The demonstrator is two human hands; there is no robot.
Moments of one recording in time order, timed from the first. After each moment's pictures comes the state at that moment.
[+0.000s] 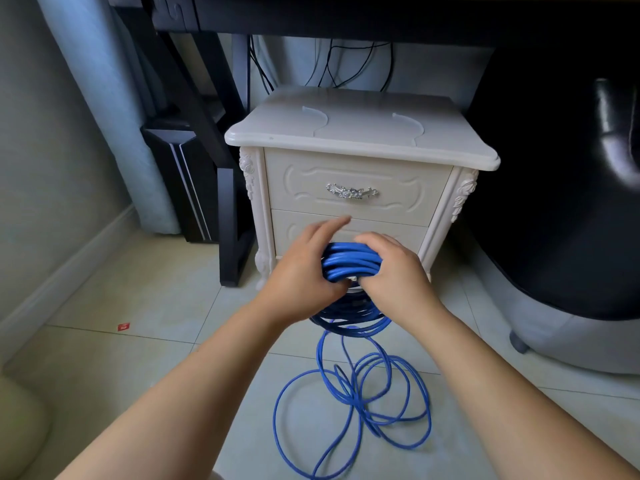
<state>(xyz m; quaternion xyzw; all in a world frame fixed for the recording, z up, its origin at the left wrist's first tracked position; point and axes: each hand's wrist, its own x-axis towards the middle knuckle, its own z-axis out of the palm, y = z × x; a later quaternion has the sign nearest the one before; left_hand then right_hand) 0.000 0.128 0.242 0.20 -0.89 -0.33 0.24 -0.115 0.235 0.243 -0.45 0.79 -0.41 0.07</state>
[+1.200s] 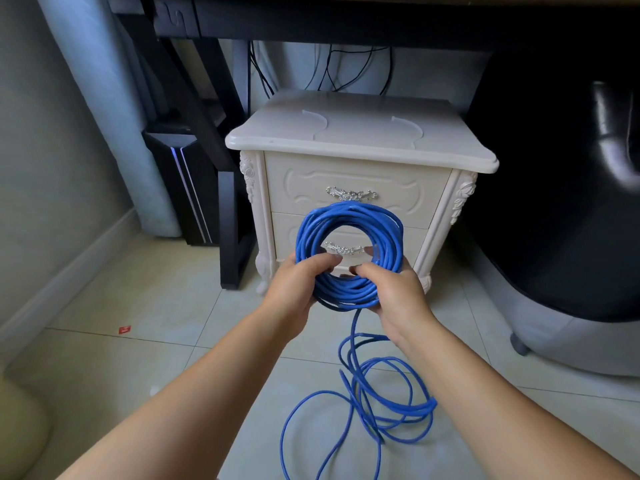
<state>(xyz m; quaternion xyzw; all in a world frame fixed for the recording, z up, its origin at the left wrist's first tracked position) -0.005 0.141 0.242 0.35 -0.48 -0.76 0.24 -0.106 0.228 0.226 -0.11 0.64 -0.69 0.31</state>
